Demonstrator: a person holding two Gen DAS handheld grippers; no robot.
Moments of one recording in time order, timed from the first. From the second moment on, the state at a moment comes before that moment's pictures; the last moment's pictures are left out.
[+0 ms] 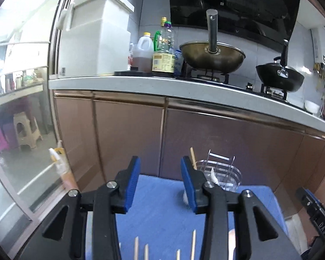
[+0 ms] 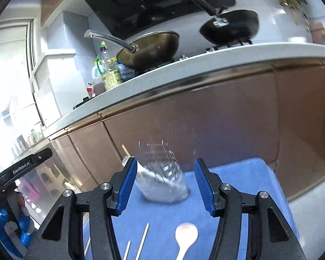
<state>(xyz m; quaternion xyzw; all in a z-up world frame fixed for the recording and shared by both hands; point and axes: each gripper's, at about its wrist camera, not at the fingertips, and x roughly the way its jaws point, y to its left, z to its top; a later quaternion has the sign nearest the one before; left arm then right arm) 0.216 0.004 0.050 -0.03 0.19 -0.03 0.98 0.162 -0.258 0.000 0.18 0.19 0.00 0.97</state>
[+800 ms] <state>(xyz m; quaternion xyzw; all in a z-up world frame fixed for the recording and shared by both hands) 0.140 0.009 0.051 -0.03 0.27 -0.07 0.96 0.068 -0.275 0.004 0.20 0.20 0.04 0.96</state>
